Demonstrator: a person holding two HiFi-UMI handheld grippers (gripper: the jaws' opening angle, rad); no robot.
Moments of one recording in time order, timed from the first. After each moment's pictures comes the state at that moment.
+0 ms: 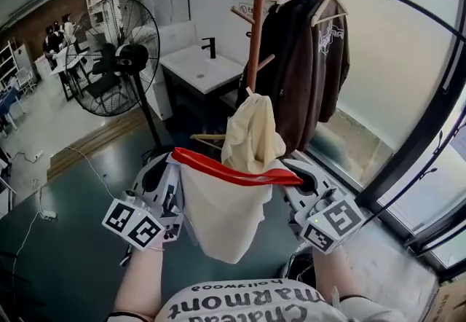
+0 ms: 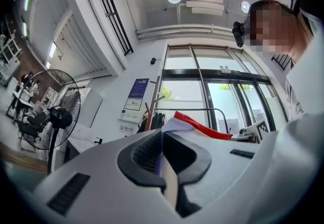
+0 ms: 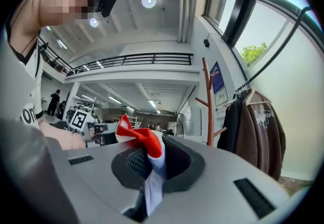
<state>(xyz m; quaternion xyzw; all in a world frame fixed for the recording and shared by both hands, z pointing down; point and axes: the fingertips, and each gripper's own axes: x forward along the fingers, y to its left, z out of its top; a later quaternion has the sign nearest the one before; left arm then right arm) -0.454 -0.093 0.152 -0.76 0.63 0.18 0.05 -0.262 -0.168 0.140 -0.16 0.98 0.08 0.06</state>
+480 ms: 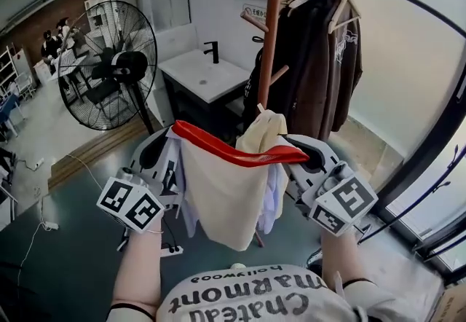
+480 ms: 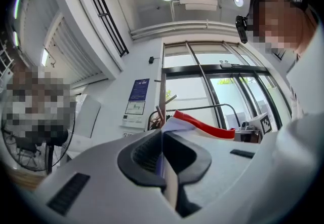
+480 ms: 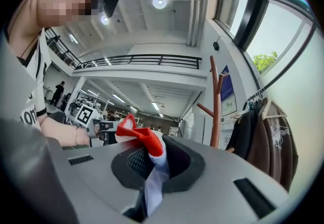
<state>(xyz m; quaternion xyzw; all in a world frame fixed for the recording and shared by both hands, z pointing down) -0.532 -0.190 0.097 -0.75 0.63 0.15 0.09 -0.342 -0.251 0.086 -0.14 0.98 0.14 0.08</state>
